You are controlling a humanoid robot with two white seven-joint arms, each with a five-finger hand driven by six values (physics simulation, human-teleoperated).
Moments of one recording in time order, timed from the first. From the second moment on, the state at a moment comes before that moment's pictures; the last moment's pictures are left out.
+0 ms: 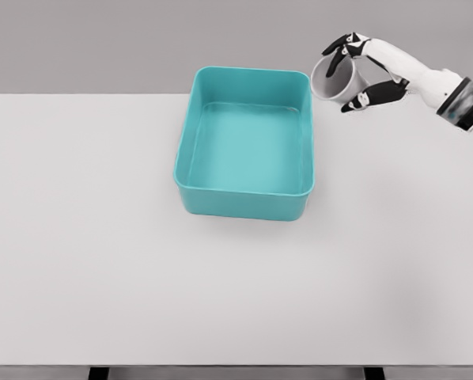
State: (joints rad) left arm 0.05 0.00 -0.03 -0.07 -0.01 -0.04 -0.61; right arm -0.91 -0.67 0.84 -1.03 -0.16 -0.61 0.26
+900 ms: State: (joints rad) left arm 0.05 0.00 -0.03 -0.07 -0.01 -0.04 -0.61; right arm -1.13 -0.47 1.12 -0.94 0.04 -0.61 0.26
